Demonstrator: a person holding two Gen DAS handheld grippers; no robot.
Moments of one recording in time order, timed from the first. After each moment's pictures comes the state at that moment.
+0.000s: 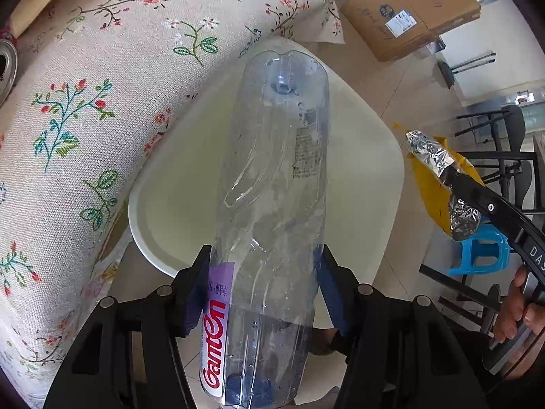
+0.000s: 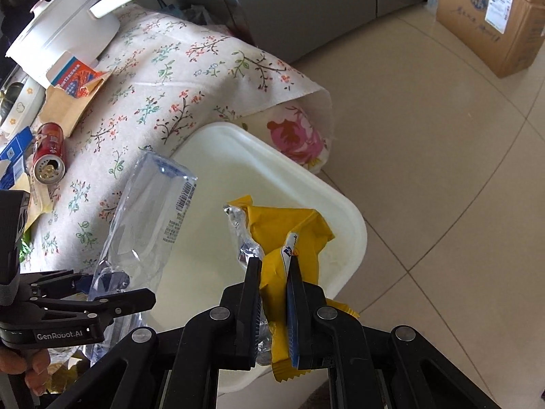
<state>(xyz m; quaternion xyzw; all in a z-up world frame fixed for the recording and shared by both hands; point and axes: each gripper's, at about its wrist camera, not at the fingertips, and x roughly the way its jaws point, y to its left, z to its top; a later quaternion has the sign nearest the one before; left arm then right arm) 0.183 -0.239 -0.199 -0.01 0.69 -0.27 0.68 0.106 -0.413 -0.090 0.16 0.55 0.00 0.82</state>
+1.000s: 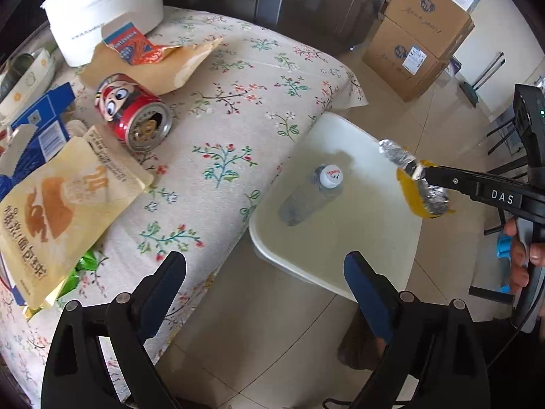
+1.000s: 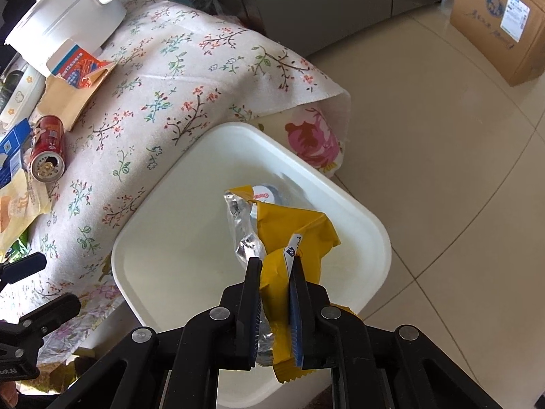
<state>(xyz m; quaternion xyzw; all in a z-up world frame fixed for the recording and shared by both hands) 0.165 -0.171 -0.110 0.06 0.57 -0.20 0.79 0.132 -0.392 -0.094 0.14 0.56 0.02 0.81</state>
